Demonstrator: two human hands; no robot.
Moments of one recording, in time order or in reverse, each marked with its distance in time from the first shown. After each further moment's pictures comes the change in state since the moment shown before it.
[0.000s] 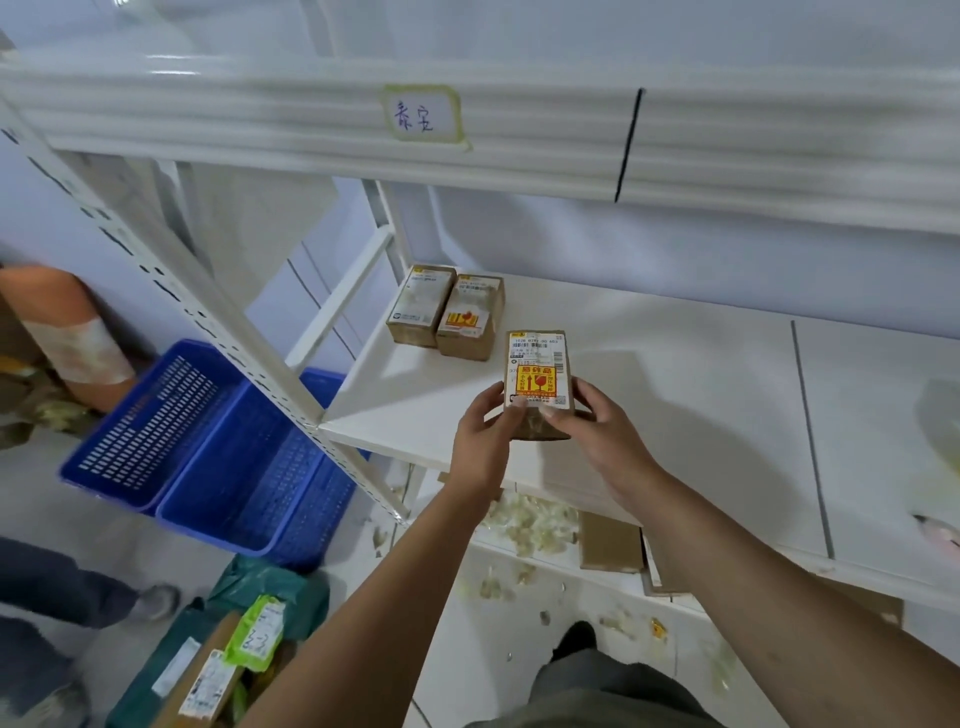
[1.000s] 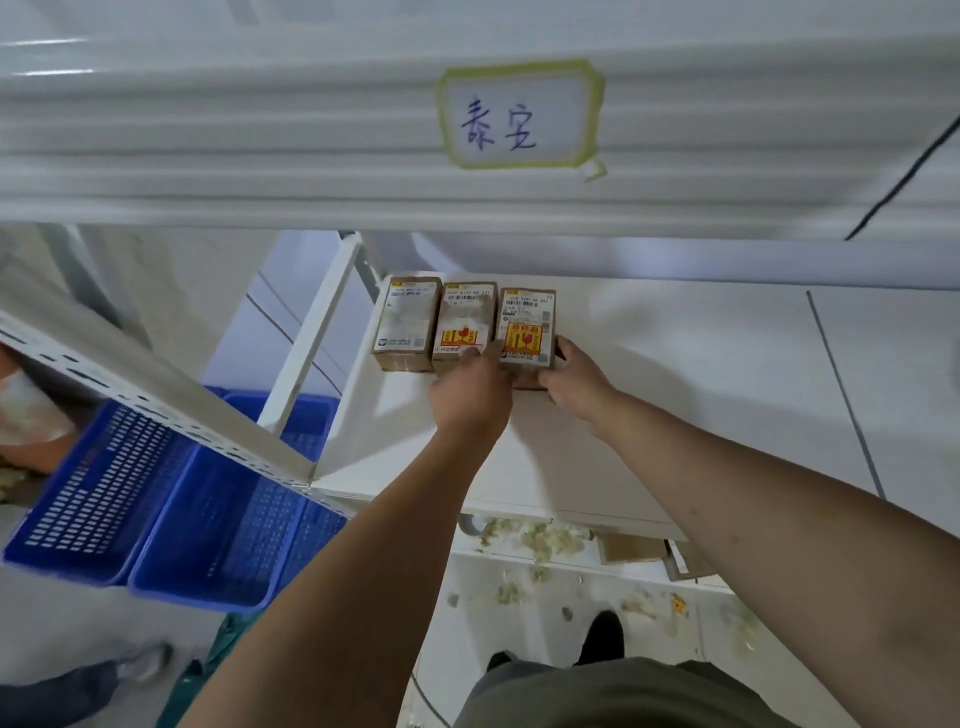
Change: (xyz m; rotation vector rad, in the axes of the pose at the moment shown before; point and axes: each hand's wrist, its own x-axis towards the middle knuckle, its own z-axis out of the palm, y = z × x) left_hand 0.145 0.019 -0.025 1.333 0.024 0.376; right_hand 0.141 -0.008 0.049 -0.201 0.123 0.193
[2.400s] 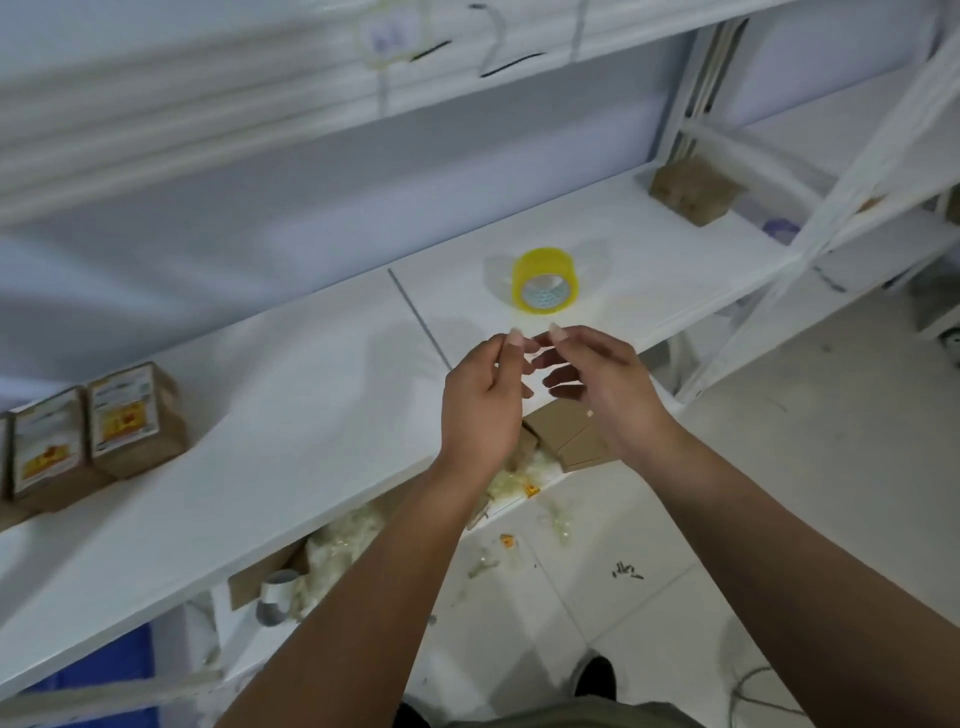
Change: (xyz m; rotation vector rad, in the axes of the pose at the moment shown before) left_hand -0.235 0.377 0.010 -1.072 -0.422 0.362; right_hand -0.325 0.175 -0.315 0.631 0.619 -0.104
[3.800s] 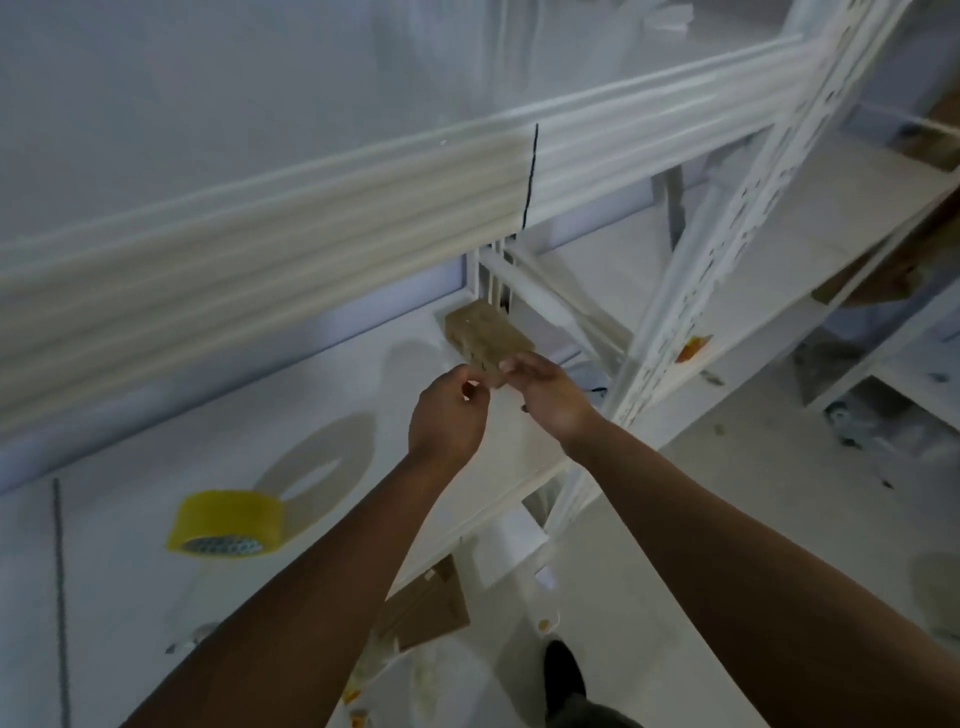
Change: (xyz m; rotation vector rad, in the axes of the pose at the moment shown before) left_hand 0.301 0.043 0.421 0.317 -0.156 0.003; right_hand 0.352 -0.060 -0.374 -0.306 0.073 0.091
